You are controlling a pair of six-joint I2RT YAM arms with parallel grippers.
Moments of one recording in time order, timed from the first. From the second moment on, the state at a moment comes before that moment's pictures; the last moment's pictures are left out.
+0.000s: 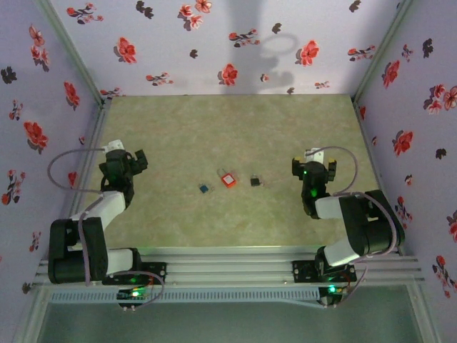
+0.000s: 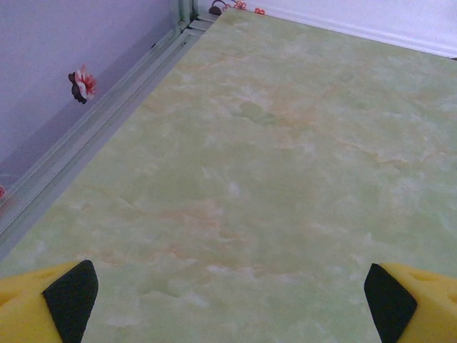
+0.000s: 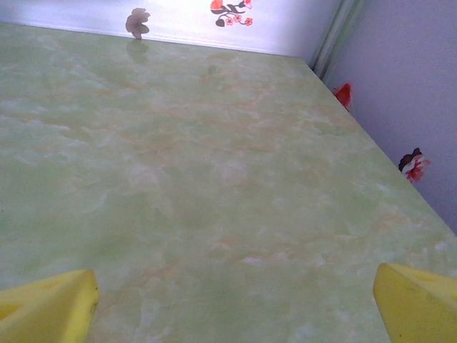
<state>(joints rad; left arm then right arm) 0.01 1.28 0.52 0.29 -0.27 -0.20 0.23 1.49 0.35 0.79 0.47 -0.06</state>
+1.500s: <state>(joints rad) 0.01 1.37 0.49 0.43 -0.21 -0.12 0.11 1.50 0.49 0.57 0.31 0.02</state>
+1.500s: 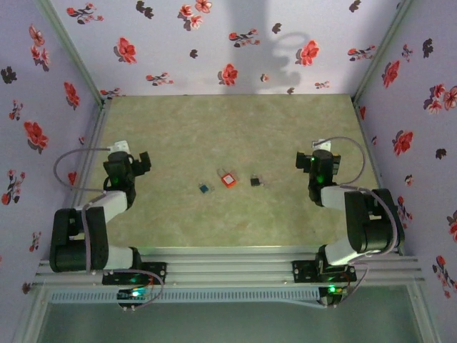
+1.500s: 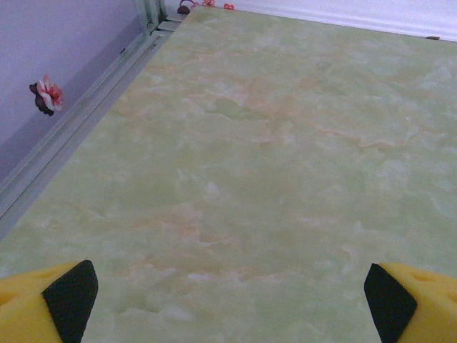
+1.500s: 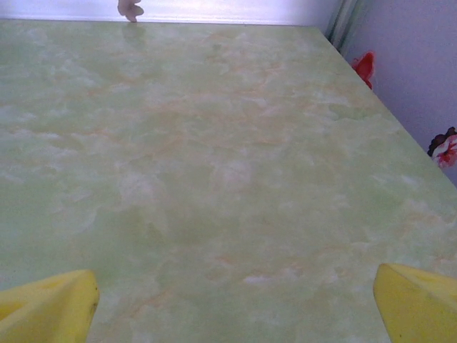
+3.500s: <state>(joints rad) 0.02 1.52 0.42 0.70 -0.06 -0.01 0.06 1.56 0.36 0.82 0.21 0.07</state>
